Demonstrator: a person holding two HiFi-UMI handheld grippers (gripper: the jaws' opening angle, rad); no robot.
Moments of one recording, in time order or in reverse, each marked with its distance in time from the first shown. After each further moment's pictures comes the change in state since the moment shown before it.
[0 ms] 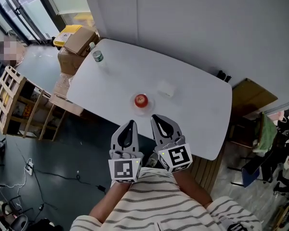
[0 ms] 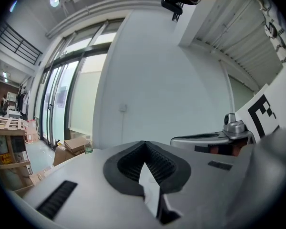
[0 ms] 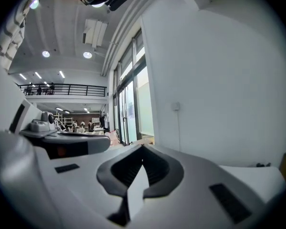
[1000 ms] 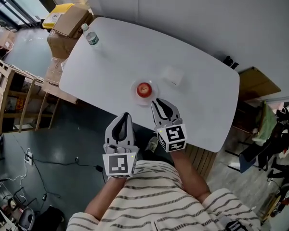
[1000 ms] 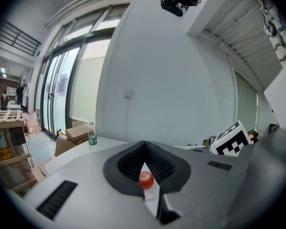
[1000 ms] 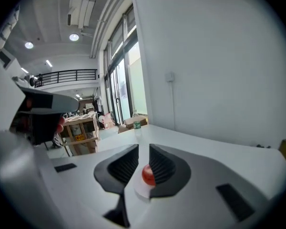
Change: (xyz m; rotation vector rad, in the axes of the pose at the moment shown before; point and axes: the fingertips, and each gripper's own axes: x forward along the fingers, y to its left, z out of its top) left arm 0.038 0.054 -0.049 -0.040 0.144 0.000; right arm 0.085 -0.045 -0.120 0.046 0.246 -0.064
